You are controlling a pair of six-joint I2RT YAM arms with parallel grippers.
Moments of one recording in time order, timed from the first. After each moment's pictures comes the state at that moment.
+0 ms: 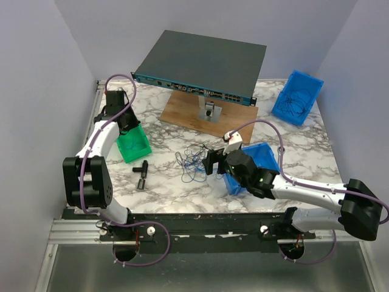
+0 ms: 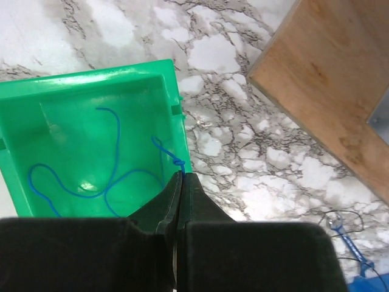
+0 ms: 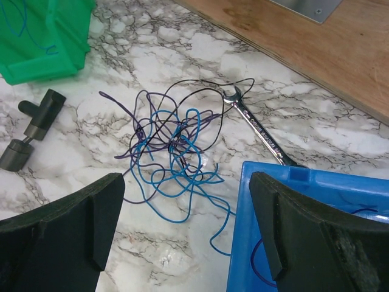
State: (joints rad) left arm 0.03 1.57 1.17 -0.40 0.07 -0.41; right arm 1.02 1.21 0.63 0.17 0.45 0.43
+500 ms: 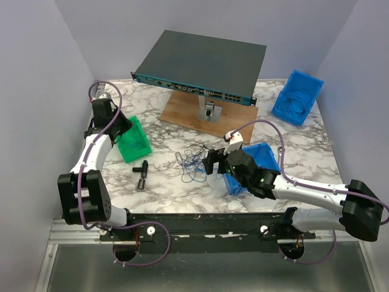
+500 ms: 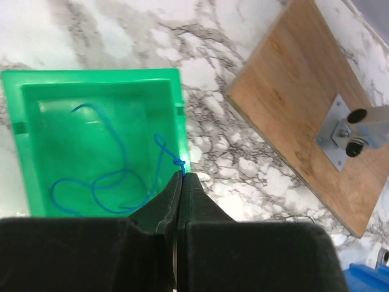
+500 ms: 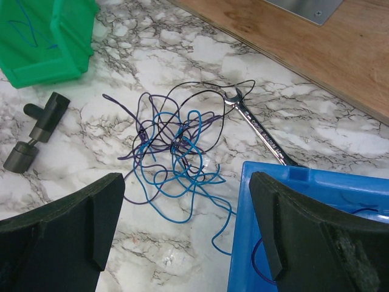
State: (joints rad) left arm 0.12 1.42 1.00 -0.21 0.20 -0.54; right arm 1.02 1.19 0.63 0.16 0.45 0.44
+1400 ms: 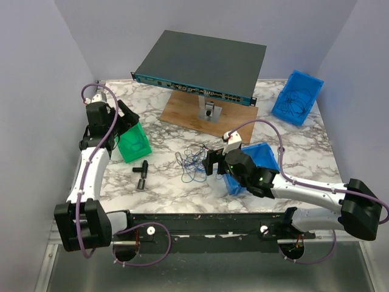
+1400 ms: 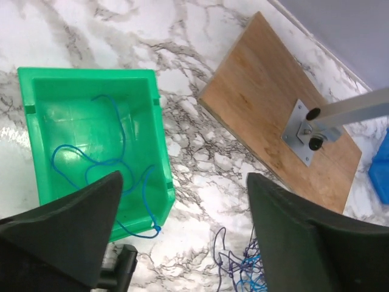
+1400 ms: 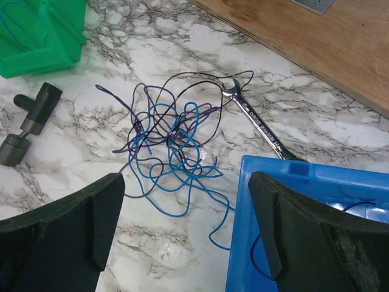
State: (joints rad) left arm 0.14 1.23 0.93 -0.23 0.20 -0.56; right arm 1.02 1.21 0.65 0.12 0.45 0.45
